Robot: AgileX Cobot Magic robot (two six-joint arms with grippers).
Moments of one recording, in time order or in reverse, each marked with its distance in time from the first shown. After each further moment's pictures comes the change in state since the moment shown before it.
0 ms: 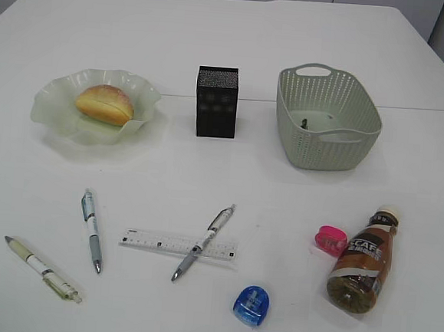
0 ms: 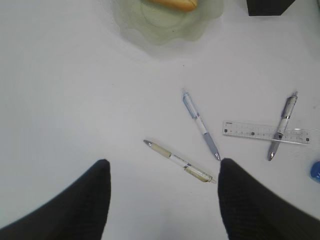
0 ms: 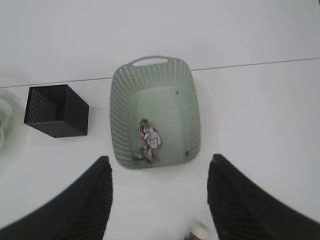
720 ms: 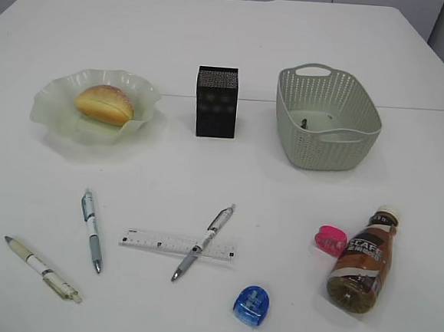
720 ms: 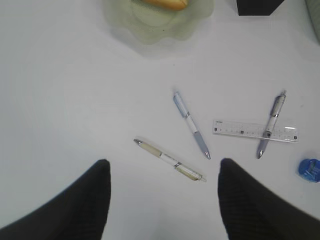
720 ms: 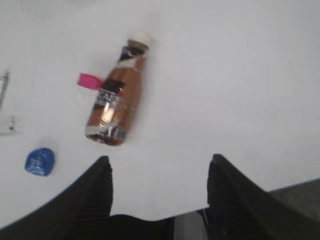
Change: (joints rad) left arm 0.000 0.000 0.000 -0.039 0.000 0.004; right arm 0.000 -0.609 0.918 0.013 0.003 0.212
